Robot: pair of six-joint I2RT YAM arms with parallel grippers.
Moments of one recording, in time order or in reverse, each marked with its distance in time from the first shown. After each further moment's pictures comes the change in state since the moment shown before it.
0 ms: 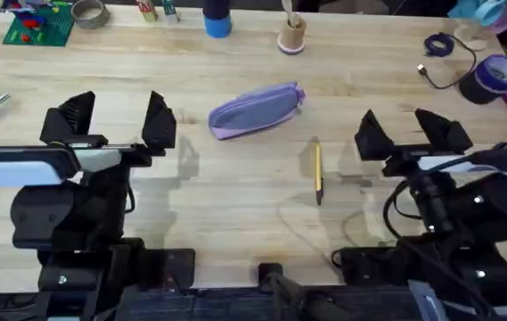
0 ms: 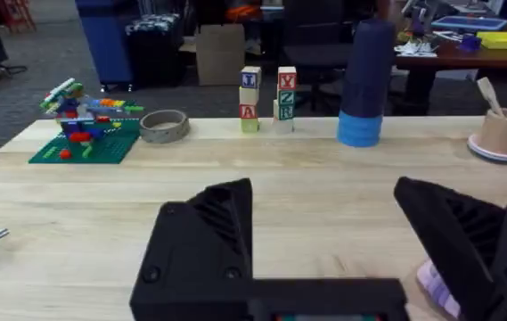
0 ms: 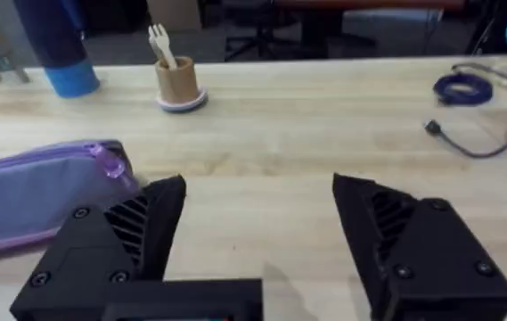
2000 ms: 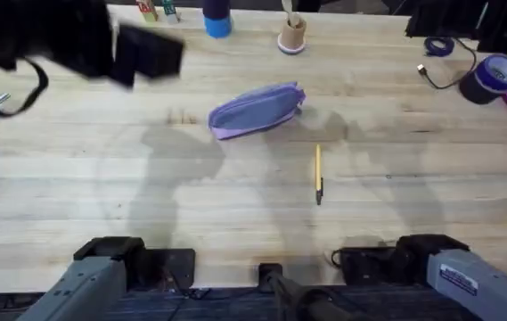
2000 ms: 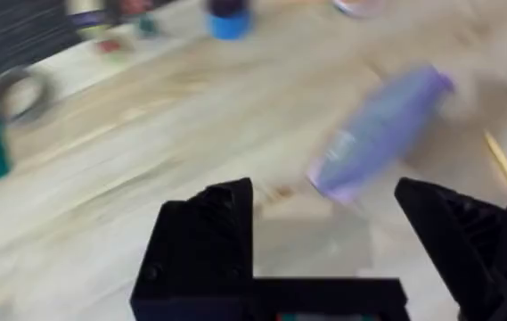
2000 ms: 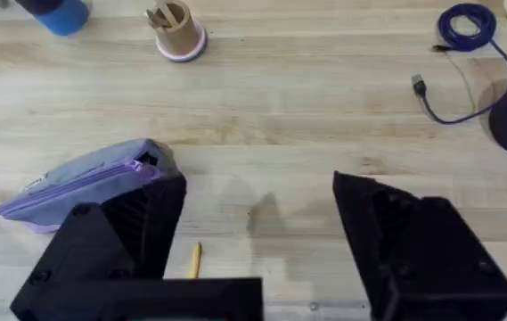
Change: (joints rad) left arm 0.001 1.004 1.276 -1.038 0.372 0.327; right arm 0.000 1.082 1.329 -0.868 0.000 0.017
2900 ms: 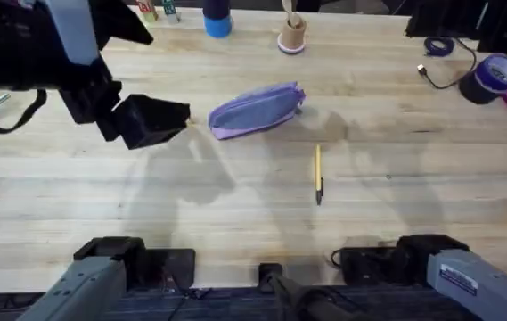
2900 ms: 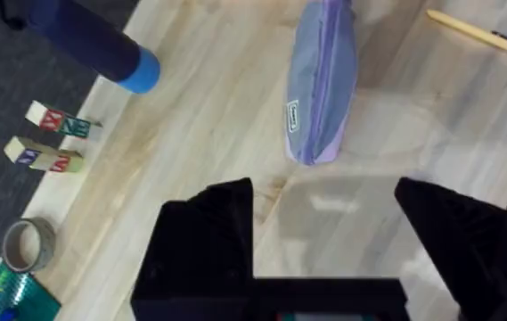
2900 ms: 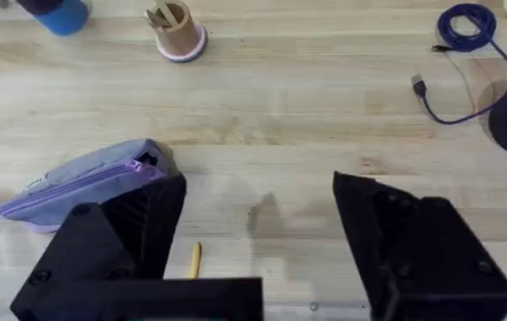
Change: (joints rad) left arm 0.000 0.001 0.000 -0.174 0.185 0.627; right arm 0.000 0.000 0.000 0.000 0.000 0.000
